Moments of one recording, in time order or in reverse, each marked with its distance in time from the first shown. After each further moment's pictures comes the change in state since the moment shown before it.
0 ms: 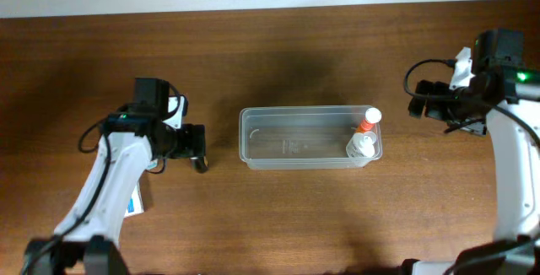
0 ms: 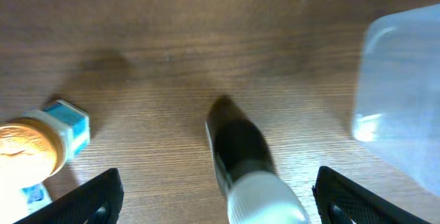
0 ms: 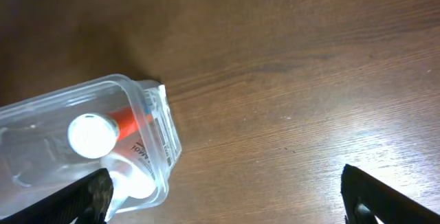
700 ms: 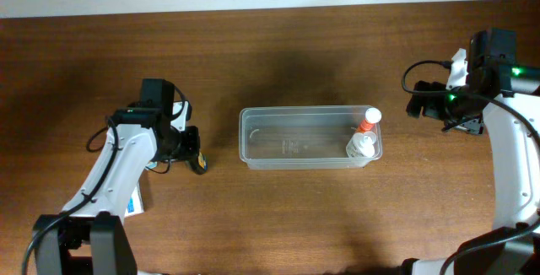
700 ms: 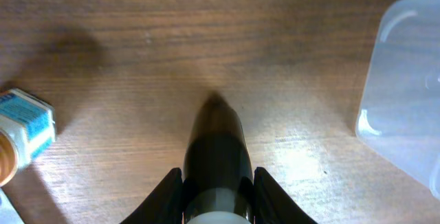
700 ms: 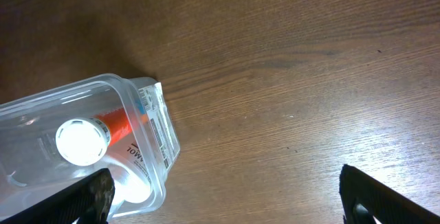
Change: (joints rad) left arm -0.005 0.075 0.005 -0.013 0.039 -0.029; right arm 0.000 0.033 0.000 0.000 -0.001 0.000
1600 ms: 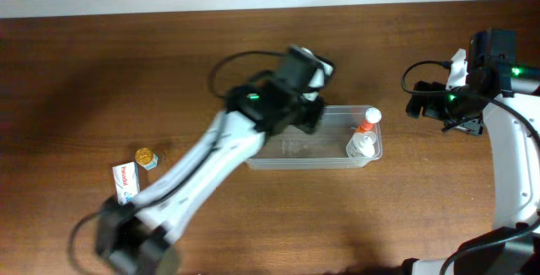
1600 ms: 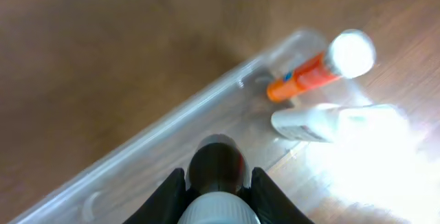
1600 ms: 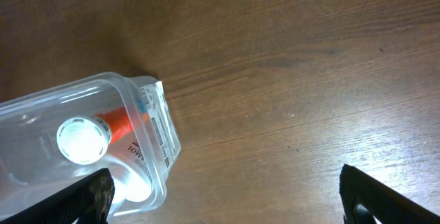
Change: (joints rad) left arm -0.643 0.202 0.526 0.132 -0.072 -0.024; right arm 0.000 0.000 0.000 -0.003 -0.004 0.000
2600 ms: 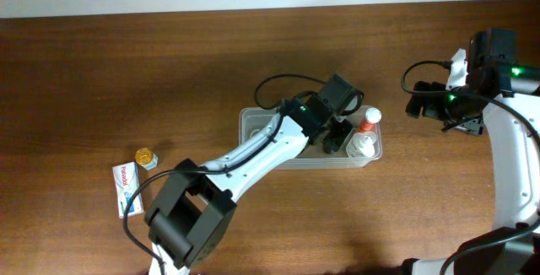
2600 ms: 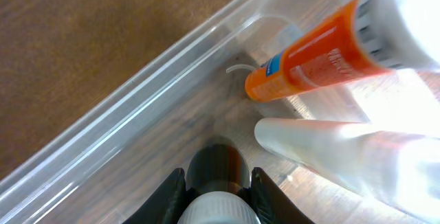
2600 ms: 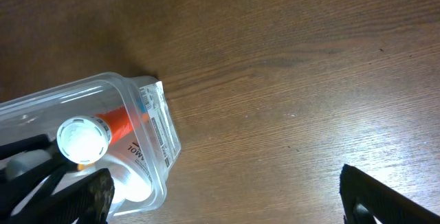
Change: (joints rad) left arm -0.102 0.229 -0.002 0.155 -0.012 0.007; right arm 0.000 0.000 0.000 0.000 0.000 0.000
